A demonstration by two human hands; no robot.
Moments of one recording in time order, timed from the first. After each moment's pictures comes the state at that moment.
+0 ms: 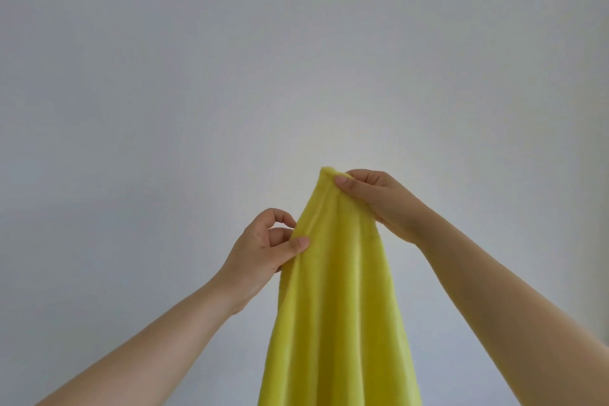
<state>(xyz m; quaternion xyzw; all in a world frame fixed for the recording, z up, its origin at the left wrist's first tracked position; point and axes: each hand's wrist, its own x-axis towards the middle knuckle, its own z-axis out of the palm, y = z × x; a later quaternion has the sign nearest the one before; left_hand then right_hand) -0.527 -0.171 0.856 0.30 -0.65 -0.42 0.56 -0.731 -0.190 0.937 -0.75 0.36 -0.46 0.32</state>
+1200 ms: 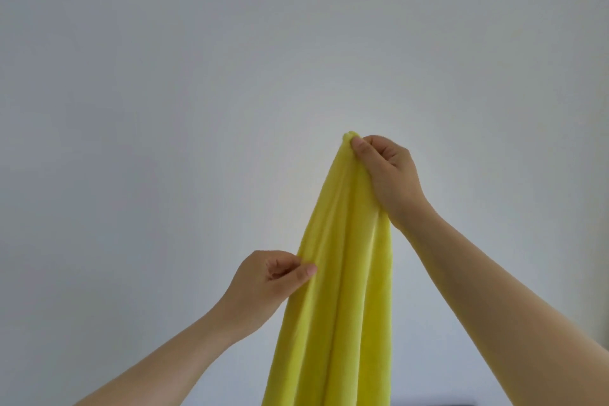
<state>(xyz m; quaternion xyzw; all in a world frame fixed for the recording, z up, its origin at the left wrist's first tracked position) -0.517 -0.169 0.801 0.35 -0.75 -0.23 0.52 -0.699 -0.189 0.935 -0.68 0.33 -0.64 0.15</state>
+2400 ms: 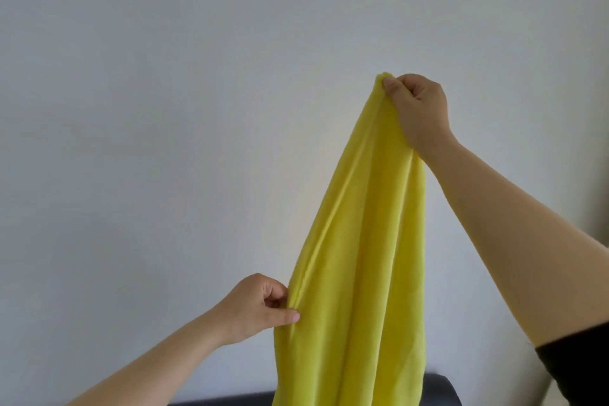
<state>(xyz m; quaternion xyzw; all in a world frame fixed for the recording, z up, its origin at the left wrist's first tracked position) -0.530 -0.195 0.745 0.38 -0.80 -0.32 0.33 -0.768 -0.203 1.001 -0.65 0.41 -0.64 -0.05</state>
